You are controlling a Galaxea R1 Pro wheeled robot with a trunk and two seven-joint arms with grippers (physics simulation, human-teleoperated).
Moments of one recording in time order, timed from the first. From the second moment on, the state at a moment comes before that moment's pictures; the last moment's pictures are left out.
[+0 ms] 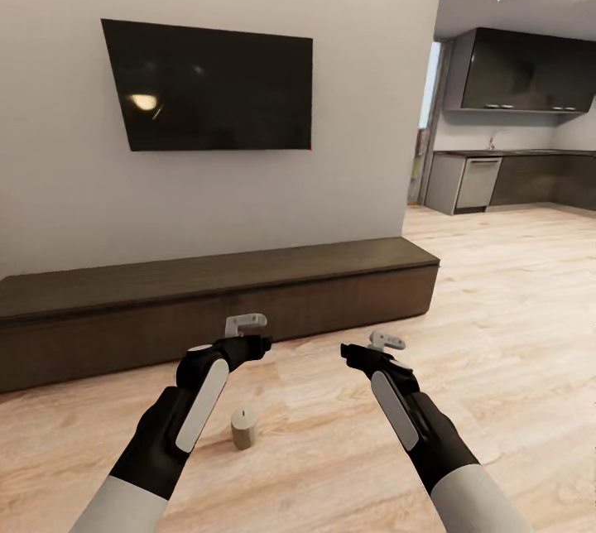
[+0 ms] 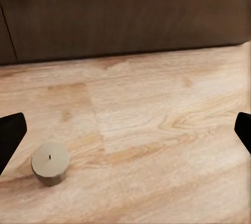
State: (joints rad) left arm -0.53 -0.08 -0.24 -1.32 0.44 0.75 0.32; right arm -0.57 0.05 0.23 -1.03 -0.51 0.45 -0.36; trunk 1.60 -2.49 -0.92
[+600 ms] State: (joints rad) left arm -0.53 -0.08 -0.24 -1.32 0.44 0.75 0.32; right arm -0.57 0.05 0.23 -1.03 -0.51 0.45 -0.36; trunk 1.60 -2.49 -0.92
